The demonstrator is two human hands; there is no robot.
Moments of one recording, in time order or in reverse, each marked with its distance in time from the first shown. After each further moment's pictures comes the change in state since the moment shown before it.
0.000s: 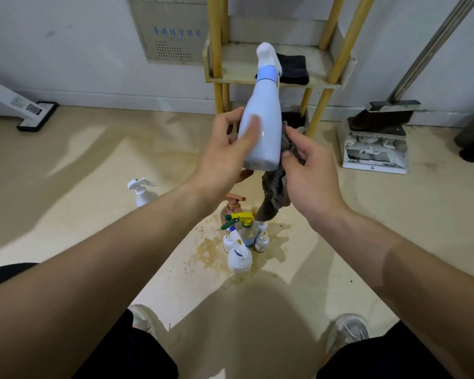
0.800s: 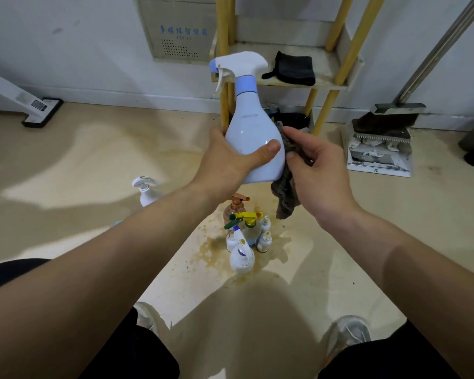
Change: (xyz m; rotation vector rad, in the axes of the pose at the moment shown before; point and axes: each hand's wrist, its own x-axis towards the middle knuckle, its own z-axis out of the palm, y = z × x) left_hand 0.005 -0.007 -0.008 0.201 0.141 -0.044; right_hand 0.000 -0.001 -0.002 0.027 0.000 -0.008
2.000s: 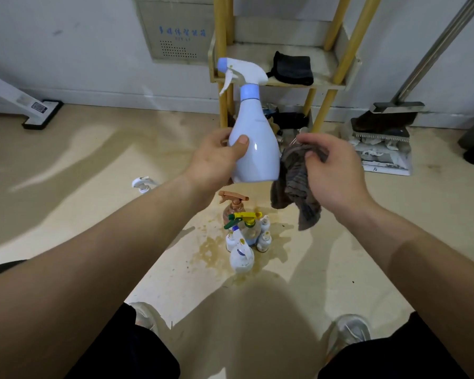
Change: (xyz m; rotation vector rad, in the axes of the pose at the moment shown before) left_hand 0.002 0.005 -0.010 -0.153 -0.106 -0.095; right_hand 0.010 0.006 -0.026 -0.346 0.036 -0.016
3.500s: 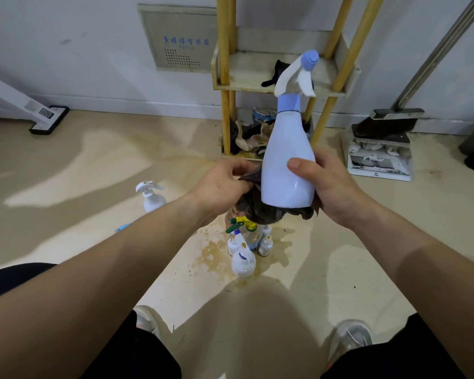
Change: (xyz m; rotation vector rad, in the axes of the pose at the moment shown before) left_hand -0.008 -0.021 0.000 0.257 -0.137 0.018; right_hand 0.000 0.004 -0.002 0.604 -0.427 0.065
